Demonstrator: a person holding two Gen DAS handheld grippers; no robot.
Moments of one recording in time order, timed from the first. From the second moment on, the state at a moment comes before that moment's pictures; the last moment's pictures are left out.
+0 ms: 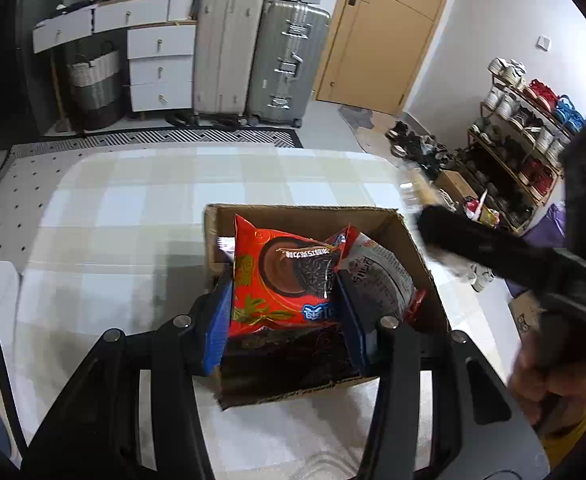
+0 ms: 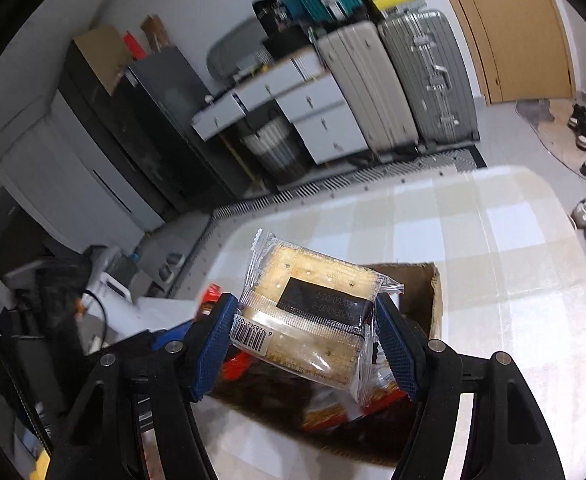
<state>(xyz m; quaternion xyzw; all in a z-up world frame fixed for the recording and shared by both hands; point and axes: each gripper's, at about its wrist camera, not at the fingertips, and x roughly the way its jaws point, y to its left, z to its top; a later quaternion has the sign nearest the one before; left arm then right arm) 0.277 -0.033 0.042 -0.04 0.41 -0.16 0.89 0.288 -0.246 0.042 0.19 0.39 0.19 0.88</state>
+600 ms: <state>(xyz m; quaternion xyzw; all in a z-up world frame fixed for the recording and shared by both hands) 0.303 -0.050 -0.027 -0.01 0.44 -0.17 0.88 0.322 -0.245 -0.014 0.20 0.47 0.19 0.84</state>
